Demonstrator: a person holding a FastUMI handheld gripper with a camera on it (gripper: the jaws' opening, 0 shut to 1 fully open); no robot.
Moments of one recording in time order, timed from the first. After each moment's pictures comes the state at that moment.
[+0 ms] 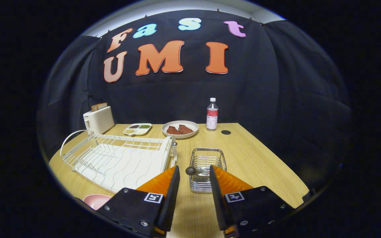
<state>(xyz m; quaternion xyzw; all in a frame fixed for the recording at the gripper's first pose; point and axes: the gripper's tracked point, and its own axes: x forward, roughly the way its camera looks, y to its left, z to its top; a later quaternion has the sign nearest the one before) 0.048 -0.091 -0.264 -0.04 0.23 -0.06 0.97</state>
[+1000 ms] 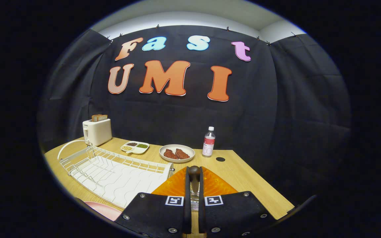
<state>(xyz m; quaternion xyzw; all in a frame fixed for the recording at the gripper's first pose) 0.064 -0.083 -0.179 -0.09 0.12 -0.06 0.99</state>
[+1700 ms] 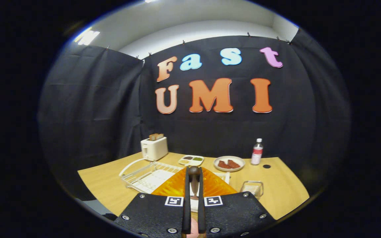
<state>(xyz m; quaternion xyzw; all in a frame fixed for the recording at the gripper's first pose) -0.015 0.054 -0.136 -0.01 0.11 0.18 0.98</state>
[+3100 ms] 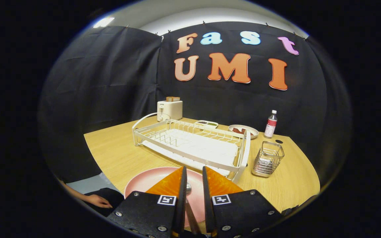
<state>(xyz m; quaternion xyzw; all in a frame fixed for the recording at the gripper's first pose) -0.088 0.043 -0.253 -0.07 0.20 0.20 0.96</state>
